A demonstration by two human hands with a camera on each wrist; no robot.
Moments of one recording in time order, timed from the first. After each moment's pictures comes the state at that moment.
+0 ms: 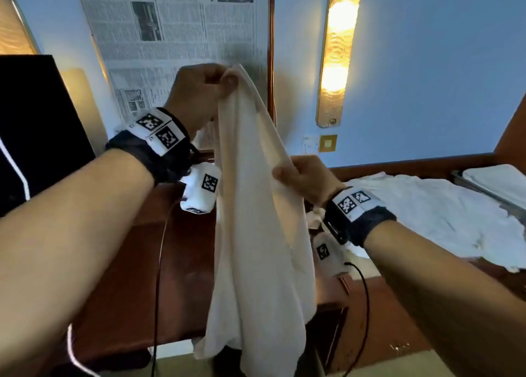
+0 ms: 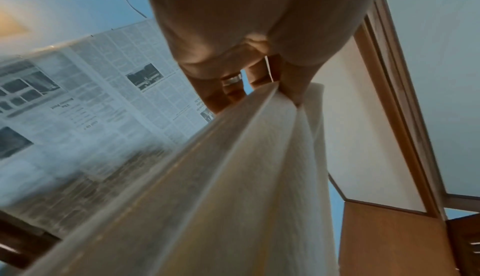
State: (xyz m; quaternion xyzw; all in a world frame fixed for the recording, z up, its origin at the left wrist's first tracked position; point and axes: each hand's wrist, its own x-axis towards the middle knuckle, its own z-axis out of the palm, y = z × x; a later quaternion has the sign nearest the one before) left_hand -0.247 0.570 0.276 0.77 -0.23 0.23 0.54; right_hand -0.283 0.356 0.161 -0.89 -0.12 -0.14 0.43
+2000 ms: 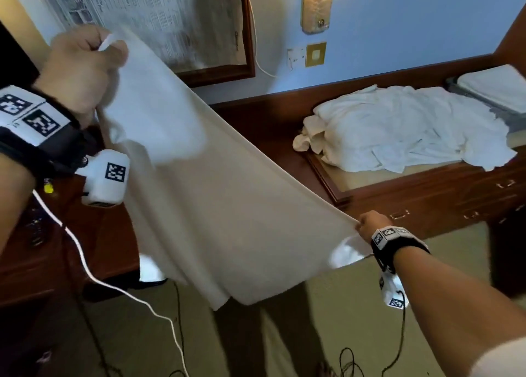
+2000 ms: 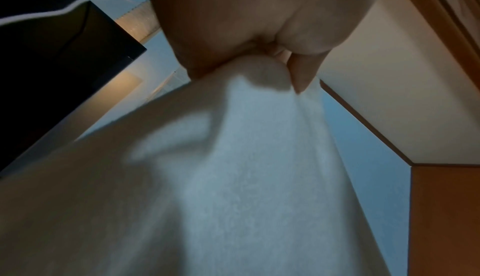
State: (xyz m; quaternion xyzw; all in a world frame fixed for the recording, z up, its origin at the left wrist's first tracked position) left_hand -0.267 0.662 0.181 0.81 -0.14 0.22 0.52; right_hand -0.396 0.209 -0.132 -0.94 0.26 0.16 0.17
